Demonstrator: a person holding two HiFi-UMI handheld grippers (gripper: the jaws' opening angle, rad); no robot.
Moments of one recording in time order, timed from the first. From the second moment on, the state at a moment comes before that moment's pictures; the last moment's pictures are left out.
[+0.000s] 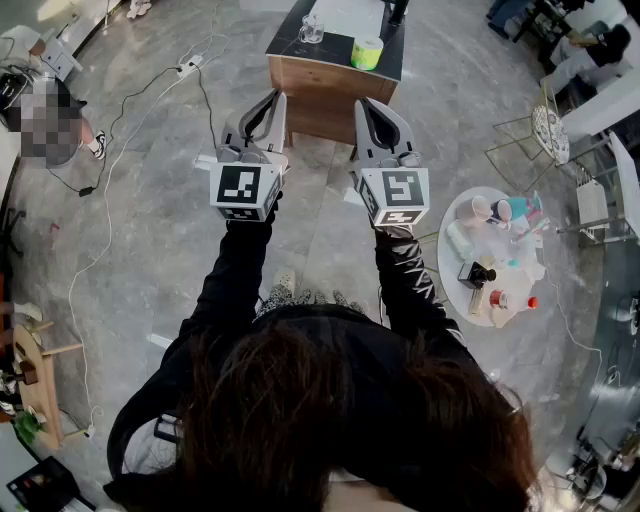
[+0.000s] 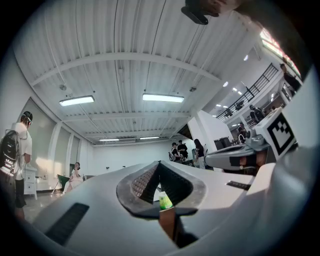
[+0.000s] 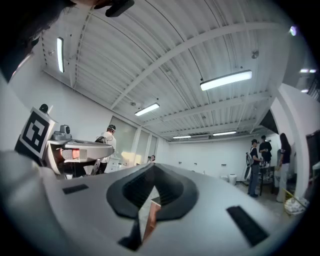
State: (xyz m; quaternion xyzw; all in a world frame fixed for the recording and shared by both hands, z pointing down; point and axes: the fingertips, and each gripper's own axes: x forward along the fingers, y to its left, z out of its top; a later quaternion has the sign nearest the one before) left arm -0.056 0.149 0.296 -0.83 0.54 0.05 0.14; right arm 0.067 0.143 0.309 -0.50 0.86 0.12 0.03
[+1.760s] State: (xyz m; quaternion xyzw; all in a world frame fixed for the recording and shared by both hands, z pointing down) left arm -0.105 0.080 0.325 -0.87 0.49 0.04 0.10; right arm 0.014 0.096 0.324 -0.52 0.85 0.11 0.02
